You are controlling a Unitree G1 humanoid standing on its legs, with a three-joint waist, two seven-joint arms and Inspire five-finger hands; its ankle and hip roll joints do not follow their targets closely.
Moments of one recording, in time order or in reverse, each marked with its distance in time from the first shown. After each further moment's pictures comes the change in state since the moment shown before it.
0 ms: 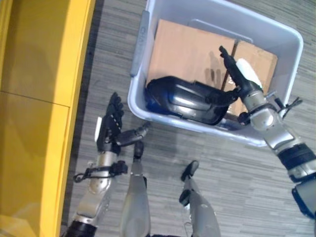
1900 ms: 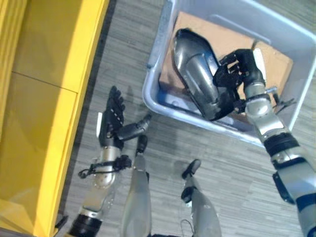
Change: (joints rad) left arm -0.057 -0.023 -0.026 0.017 -0.040 -0.023 0.042; right arm -0.082 0.174 -0.156 0.253 0.245 0.013 -0.097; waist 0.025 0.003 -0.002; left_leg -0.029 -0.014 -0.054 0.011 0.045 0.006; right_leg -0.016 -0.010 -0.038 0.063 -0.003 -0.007
